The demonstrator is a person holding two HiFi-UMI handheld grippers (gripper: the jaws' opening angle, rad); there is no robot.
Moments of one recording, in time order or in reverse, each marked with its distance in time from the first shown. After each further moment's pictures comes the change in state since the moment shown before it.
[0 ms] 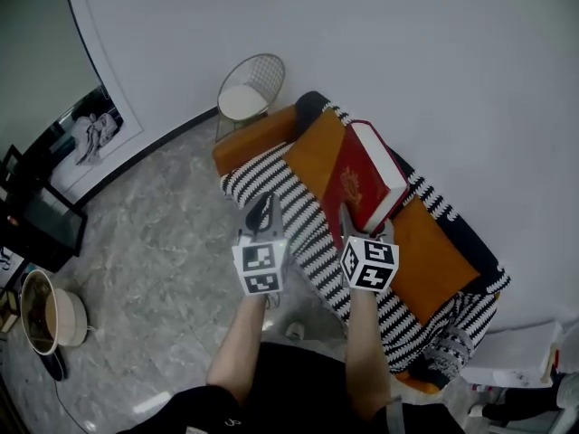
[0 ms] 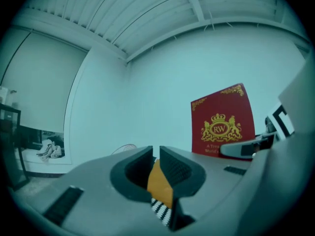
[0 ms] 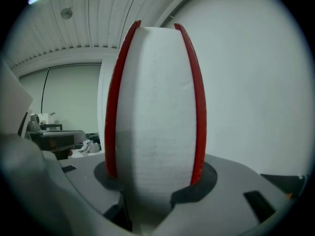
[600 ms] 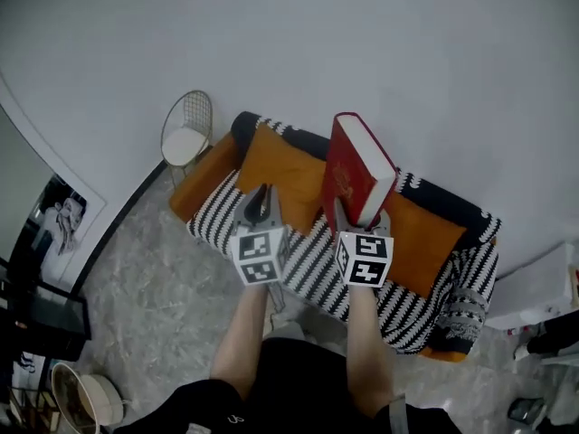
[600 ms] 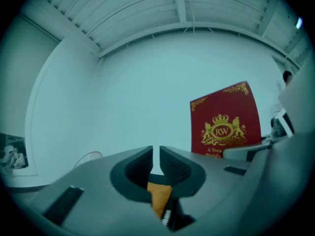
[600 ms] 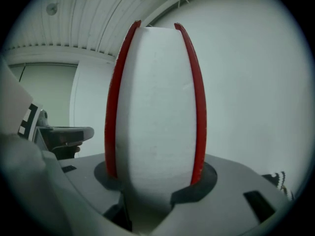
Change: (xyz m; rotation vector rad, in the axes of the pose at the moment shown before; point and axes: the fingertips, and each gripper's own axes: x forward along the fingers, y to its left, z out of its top) left arm 0.087 -0.159 0.035 0.071 -0.029 -0.302; right arm -0.045 -0.142 0.016 0.075 -0.062 -0.270
